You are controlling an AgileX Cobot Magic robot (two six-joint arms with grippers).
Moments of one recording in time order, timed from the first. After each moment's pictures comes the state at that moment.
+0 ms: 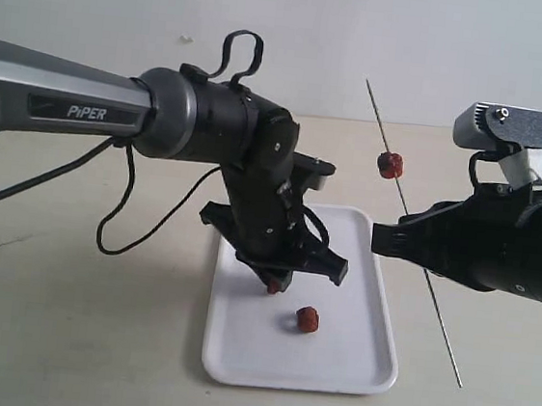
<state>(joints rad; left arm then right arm) -0.78 2.24 -1.63 -0.08 0.81 -0.19 0.38 1.26 -0.53 1.75 -0.01 -1.43</state>
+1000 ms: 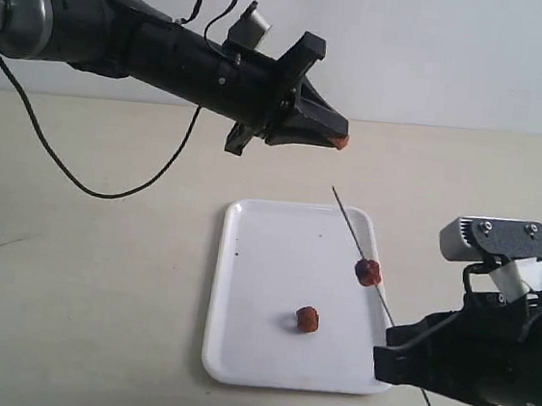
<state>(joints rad) -0.45 2.15 -1.63 -1.36 0.97 0.57 0.38 1.26 -0.34 1.75 0.16 -1.43</state>
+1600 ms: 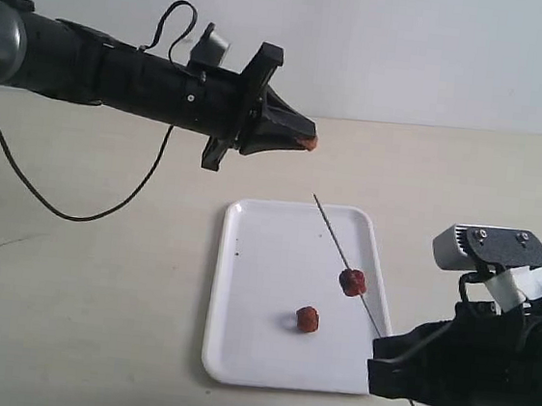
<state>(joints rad) -0.38 2.15 -1.49 -1.55 0.95 0.70 0.38 1.26 -0.32 1.75 0.23 -1.43</state>
